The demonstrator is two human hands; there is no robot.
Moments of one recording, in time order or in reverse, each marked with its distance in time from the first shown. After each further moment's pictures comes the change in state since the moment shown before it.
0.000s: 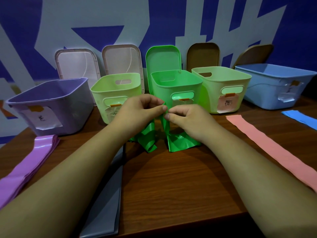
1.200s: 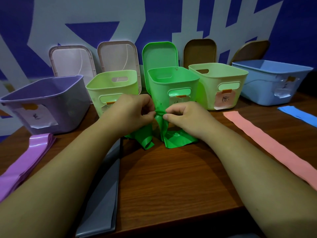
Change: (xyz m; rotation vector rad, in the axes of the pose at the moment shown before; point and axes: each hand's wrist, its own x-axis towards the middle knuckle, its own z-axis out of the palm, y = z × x) left_hand 0.002 -0.006 -0.017 0.671 -0.050 0.410; right_hand 0.002 0.006 -0.003 -0.093 -0.014 0.003
